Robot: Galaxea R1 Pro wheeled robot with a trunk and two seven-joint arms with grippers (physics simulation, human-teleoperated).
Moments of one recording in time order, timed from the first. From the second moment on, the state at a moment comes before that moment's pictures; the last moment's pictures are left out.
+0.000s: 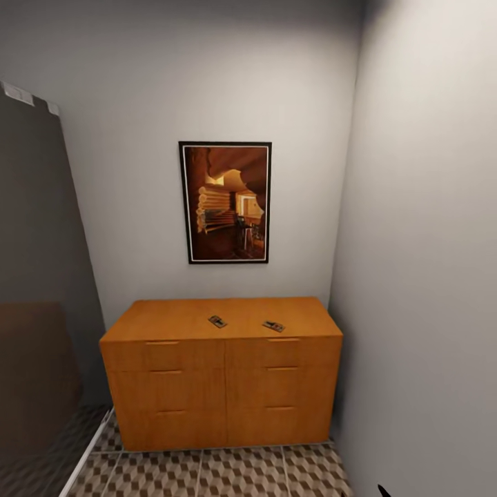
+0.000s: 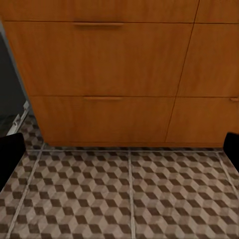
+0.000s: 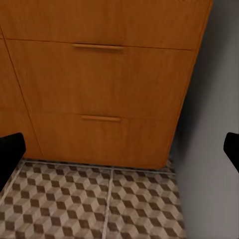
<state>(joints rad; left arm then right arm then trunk) -0.10 0.11 0.17 -0.06 0.08 -1.05 -0.23 -0.27 -0.12 0.10 -0.02 -0.17 -0.98 0.23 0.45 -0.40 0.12</state>
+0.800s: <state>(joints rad) -0.10 0.11 0.17 -0.06 0.08 -1.05 -0.23 -0.27 -0.12 0.10 -0.02 -0.17 -0.98 0.23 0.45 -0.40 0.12</state>
